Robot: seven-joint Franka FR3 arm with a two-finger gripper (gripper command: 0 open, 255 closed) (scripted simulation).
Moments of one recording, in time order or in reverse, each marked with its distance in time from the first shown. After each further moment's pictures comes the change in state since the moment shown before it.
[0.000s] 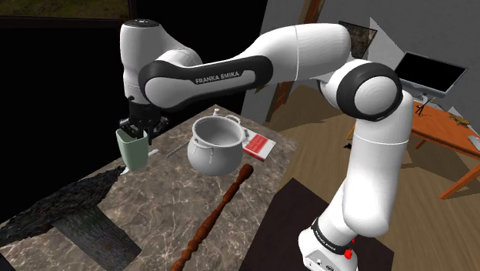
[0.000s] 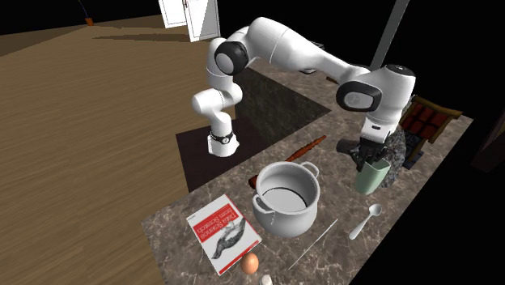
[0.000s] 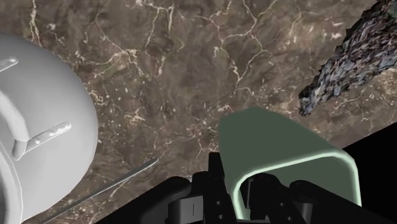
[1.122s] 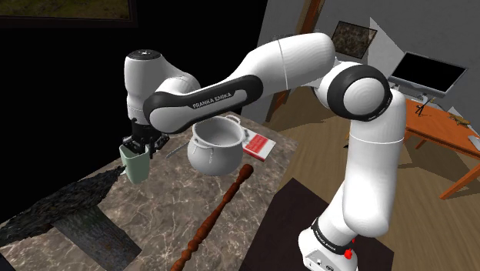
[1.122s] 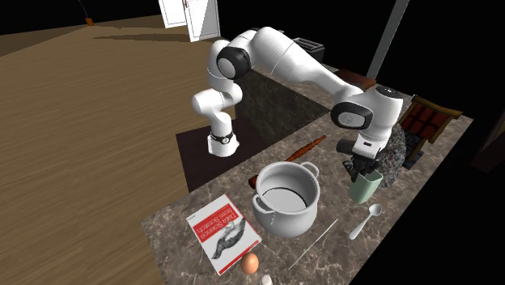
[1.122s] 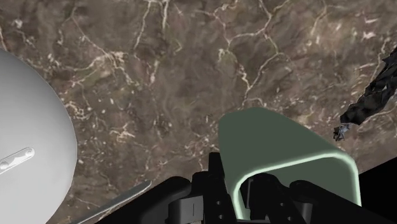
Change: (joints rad) arm 0.005 0.050 -0.016 -0.091 -0.035 0.135 0.029
